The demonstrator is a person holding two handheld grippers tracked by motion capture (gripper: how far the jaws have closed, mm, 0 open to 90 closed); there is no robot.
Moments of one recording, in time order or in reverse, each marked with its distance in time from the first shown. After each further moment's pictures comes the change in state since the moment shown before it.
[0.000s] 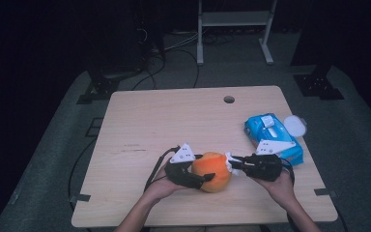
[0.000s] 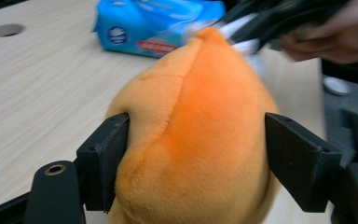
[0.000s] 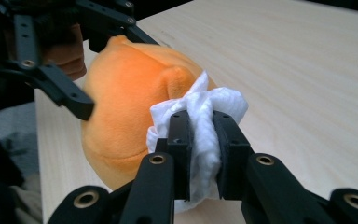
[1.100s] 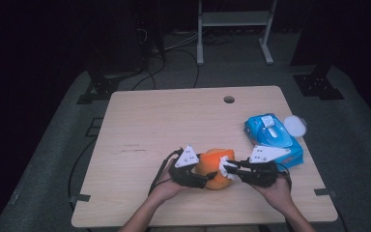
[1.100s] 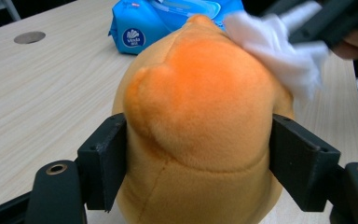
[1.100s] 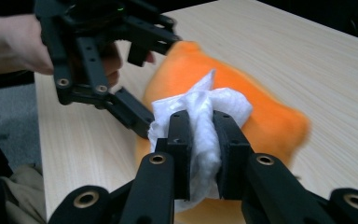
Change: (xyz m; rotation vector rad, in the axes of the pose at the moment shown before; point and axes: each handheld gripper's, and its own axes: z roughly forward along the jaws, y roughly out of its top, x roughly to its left) left arm -0.001 -0.011 0.016 -0.019 0.069 0.044; right arm 0.026 0.004 0.006 0.021 -0.025 -0.092
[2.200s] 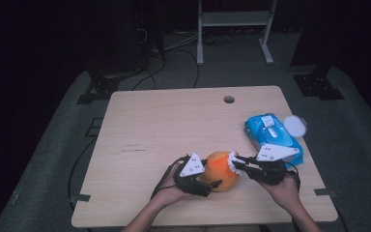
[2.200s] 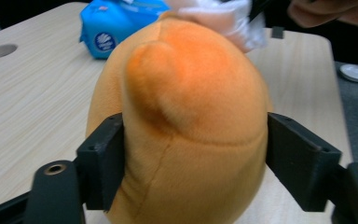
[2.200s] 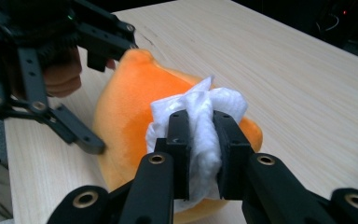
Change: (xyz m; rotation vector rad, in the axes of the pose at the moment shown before) left arm -0.018 -0.002 0.005 -0.027 -0.058 0.078; right arm -0.012 -0.004 -0.018 0.008 -0.096 -0.013
